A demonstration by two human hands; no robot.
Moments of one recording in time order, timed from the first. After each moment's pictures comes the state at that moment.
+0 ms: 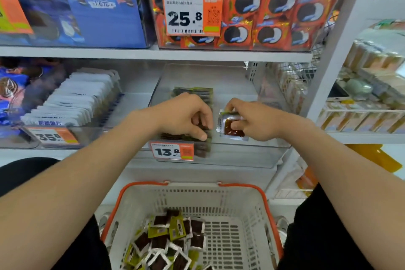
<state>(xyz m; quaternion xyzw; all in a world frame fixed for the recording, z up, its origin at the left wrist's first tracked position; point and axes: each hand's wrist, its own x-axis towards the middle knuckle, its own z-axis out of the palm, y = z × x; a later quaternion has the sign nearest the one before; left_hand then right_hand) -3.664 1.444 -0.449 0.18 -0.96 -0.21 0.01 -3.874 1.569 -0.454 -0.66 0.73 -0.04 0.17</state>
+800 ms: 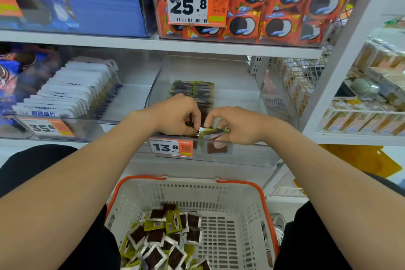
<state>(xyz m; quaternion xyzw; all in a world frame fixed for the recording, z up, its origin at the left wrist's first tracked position) -3.661 1.419 -0.487 0.18 -0.97 -0.17 0.03 -3.843 1.553 -0.467 -0.68 0.68 -0.05 0.25</state>
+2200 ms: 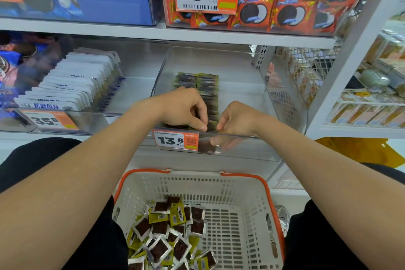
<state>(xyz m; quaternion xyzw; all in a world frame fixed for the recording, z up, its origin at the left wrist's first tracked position) -3.659 1.414 -0.482 0.20 -0.95 -0.25 -0.01 -3.825 1.542 -0.487 -0.45 0.75 -0.18 0.45</state>
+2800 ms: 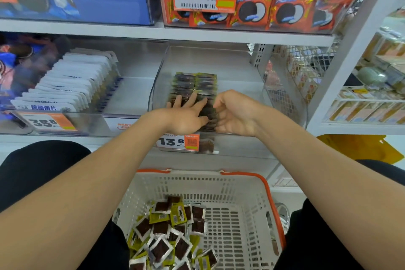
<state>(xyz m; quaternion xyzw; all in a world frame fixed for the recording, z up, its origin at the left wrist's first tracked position) -3.669 1.436 -0.502 0.37 -0.89 -0.22 -0.14 -3.803 1.534 -0.469 -0.25 0.68 -0.40 0.56</state>
